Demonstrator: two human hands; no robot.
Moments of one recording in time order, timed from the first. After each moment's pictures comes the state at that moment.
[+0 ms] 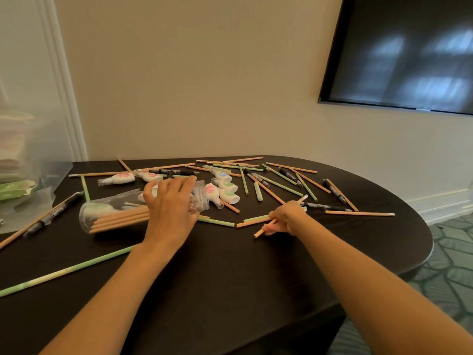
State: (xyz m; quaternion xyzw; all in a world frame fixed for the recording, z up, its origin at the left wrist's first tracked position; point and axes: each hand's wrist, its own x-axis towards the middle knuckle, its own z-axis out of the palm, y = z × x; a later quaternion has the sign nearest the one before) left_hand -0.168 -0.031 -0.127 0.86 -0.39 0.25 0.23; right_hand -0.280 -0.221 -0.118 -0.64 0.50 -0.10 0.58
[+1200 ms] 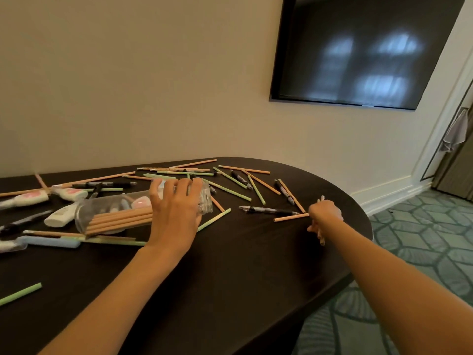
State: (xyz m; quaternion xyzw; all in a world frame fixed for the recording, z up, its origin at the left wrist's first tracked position) left_hand -0.227 -0.147 -0.120 0.82 -0.45 0.31 0.16; right_hand -0.405 -0.364 -0.113 -0.63 0.68 -0.19 0.32
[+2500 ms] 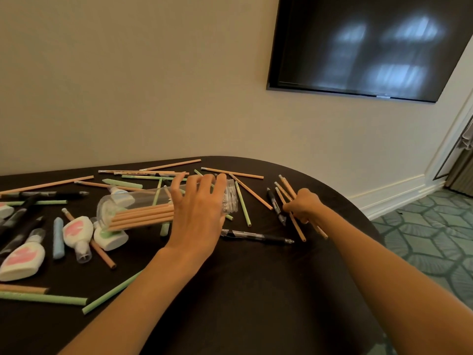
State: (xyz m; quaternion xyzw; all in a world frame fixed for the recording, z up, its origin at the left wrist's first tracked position) left_hand -0.243 -0.277 -0.122 0.80 -0.48 0.32 0.17; right_hand -0.354 -0.482 -0.117 -0.77 0.55 -0.09 0.29
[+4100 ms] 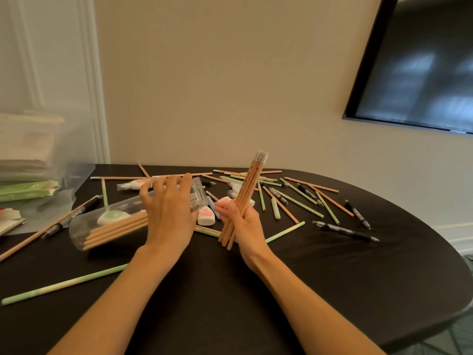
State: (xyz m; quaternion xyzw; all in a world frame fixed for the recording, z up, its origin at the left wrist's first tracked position) left_hand -0.146 -0.029 -0.114 0.89 -0.28 0.29 0.21; right_hand -0.220 -0.137 -0.136 -0.67 0.13 -0.29 0.67
